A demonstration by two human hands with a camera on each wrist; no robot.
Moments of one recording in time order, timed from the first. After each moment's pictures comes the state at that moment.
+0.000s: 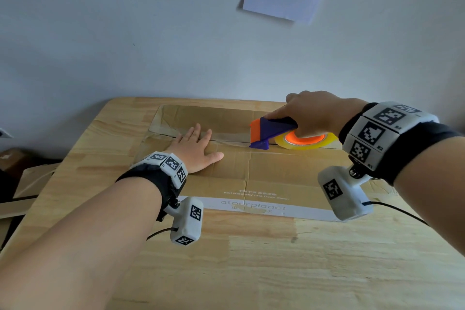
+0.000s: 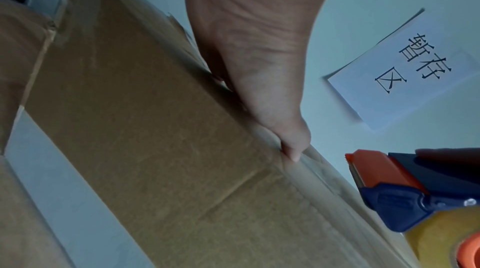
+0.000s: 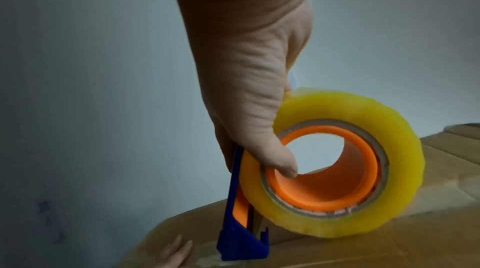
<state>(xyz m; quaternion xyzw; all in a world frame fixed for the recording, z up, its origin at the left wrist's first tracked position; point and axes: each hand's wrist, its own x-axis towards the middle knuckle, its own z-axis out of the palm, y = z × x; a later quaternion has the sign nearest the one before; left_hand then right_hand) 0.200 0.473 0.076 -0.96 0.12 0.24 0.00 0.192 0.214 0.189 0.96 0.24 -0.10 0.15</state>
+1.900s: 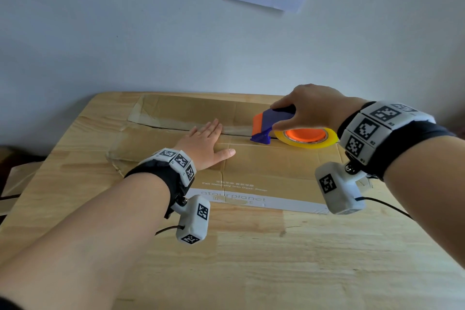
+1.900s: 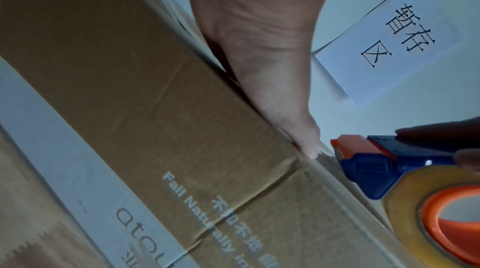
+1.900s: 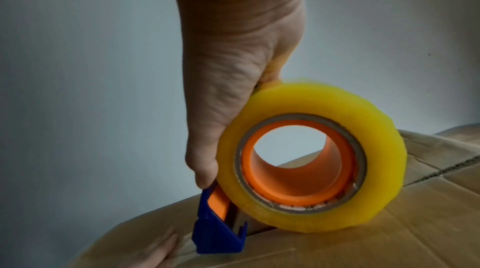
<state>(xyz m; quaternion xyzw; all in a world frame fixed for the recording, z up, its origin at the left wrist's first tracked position) 0.203 0.425 0.063 -0.96 0.22 0.18 0.00 0.197 0.178 0.176 0.99 0.14 -0.08 0.01</state>
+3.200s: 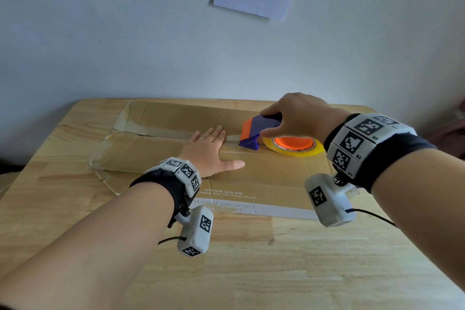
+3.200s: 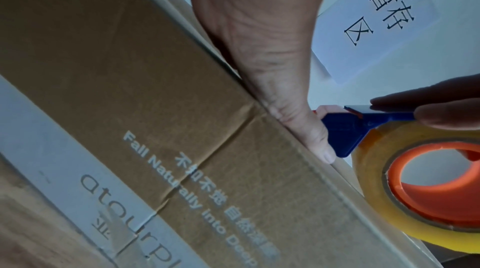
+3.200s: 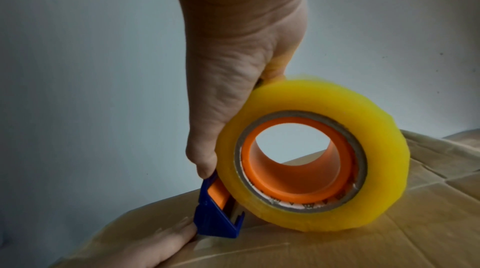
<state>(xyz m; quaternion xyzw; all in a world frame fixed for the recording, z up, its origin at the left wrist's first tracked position) 0.212 0.386 0.057 -0.96 0.23 0.15 -0.03 0.198 0.173 0.171 0.99 0.12 -0.06 -0.02</state>
